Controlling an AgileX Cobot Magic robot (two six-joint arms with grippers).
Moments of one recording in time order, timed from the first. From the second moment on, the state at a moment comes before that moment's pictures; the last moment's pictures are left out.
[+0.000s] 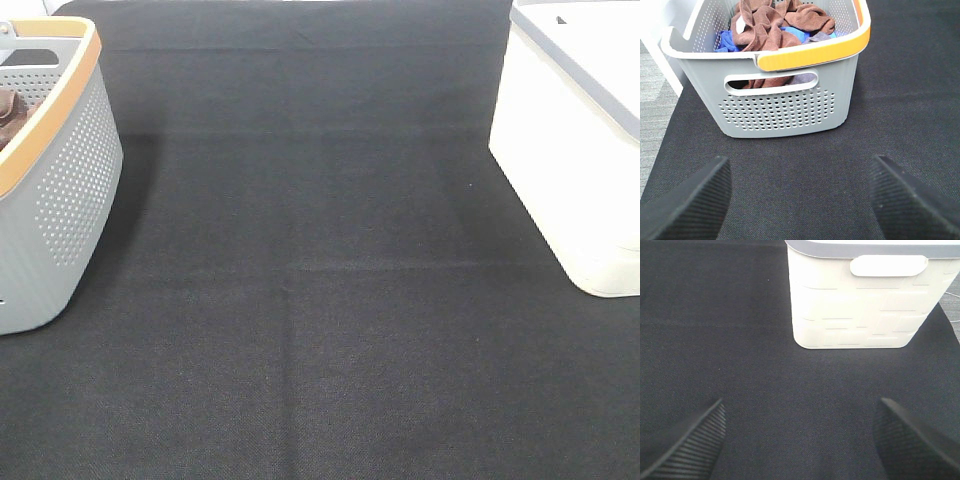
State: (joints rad) left arm 0.03 0.00 -0.50 0.01 1.05 0.04; right arm 0.02 -0.01 -0.50 0.03 1.07 -0.03
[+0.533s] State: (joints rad) left arm 0.03 0.00 -0.50 0.01 1.05 0.04; right arm 0.02 -0.01 -0.50 0.03 1.07 -0.03
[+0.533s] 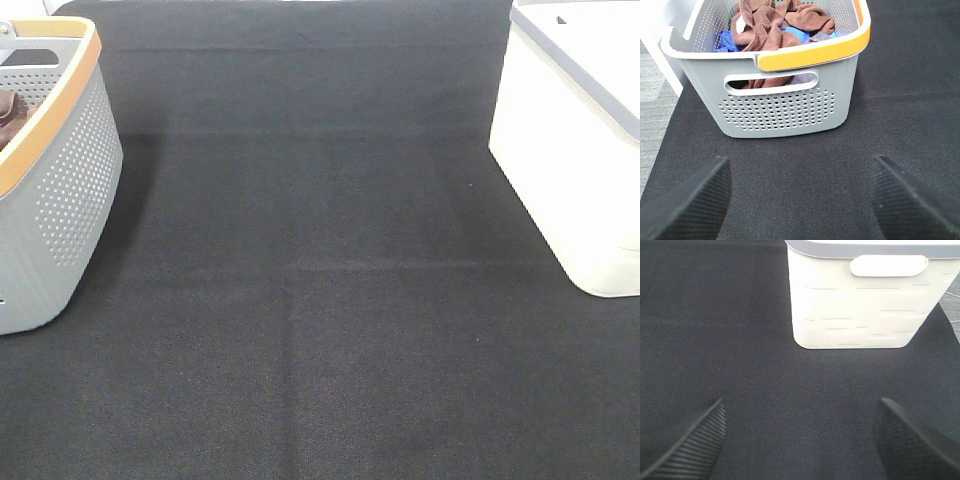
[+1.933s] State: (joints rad) left arm 0.03 0.75 -0.83 0.20 0.62 -0.20; right arm 0.02 -0.01 -0.50 0.03 1.07 -0.03
